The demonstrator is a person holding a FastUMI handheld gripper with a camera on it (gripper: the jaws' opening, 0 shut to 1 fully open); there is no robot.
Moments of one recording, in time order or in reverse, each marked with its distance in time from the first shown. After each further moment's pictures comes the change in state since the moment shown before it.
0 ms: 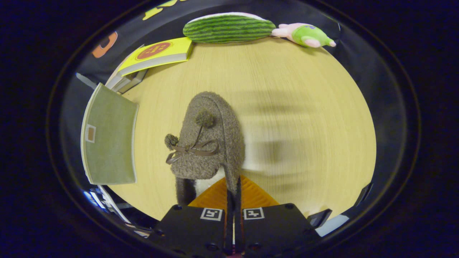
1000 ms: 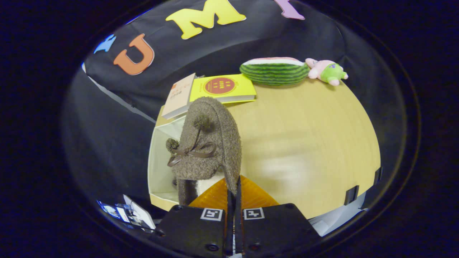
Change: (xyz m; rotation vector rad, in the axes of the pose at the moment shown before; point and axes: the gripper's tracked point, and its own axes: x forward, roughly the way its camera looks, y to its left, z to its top) arm -0.145 0.224 0.019 0.027 -0.234 0.207
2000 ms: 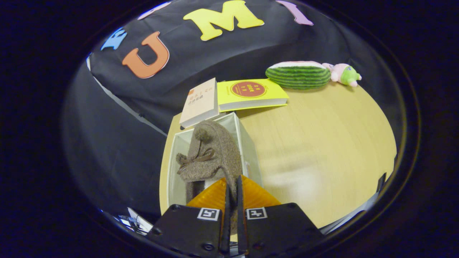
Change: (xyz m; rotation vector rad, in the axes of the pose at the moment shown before) arm 0.076 0.078 -0.003 0.023 -0.158 0.010
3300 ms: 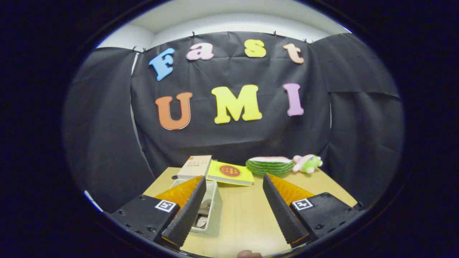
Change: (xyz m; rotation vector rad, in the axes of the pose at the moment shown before) arm -0.232 -0.030 0.050 -0.343 -0.793 -0.145
